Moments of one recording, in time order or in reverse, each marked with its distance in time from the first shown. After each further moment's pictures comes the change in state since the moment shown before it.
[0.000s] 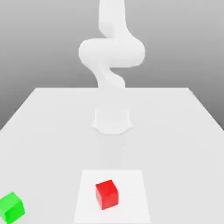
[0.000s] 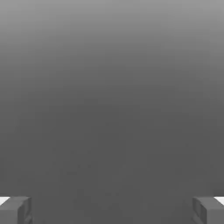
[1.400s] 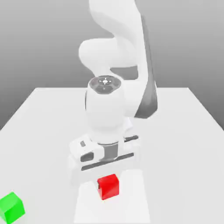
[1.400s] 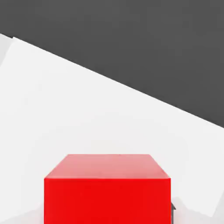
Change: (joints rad) arm 0.021 0.843 -0.099 -0.261 0.037 0.379 -0.426
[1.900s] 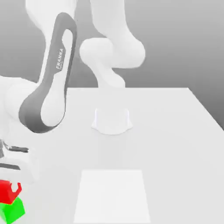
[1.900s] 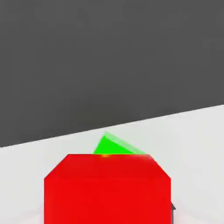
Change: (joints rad) arm -0.286 0.280 -0.151 0.341 0.189 -0.081 -0.039
